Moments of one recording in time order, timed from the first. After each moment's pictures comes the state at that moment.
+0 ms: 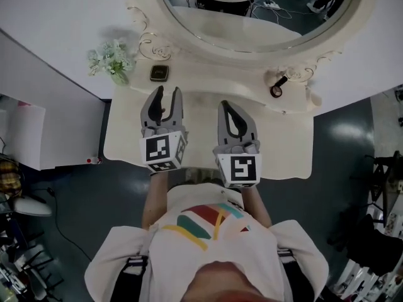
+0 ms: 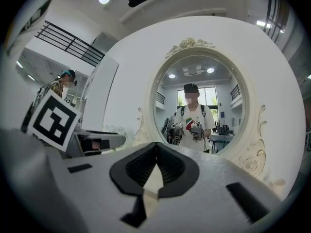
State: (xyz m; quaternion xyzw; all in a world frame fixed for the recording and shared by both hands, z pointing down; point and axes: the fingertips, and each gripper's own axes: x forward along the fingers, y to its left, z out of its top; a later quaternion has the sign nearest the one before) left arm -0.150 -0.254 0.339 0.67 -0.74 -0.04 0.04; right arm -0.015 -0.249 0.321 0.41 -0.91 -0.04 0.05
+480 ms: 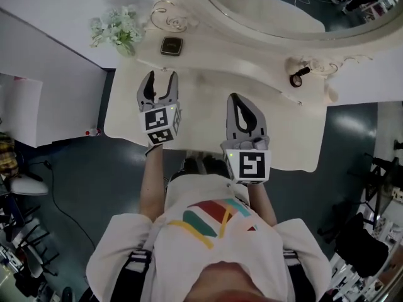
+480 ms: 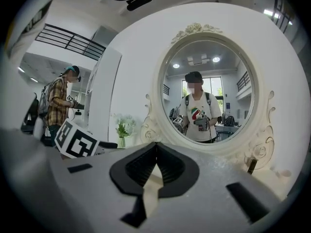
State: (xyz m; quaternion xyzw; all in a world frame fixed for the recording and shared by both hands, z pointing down) left arm -0.227 -0.255 0.464 0.62 -0.77 0.05 0.12; right arm -0.040 -0.242 0.364 0.38 -0.92 -0.01 0.10
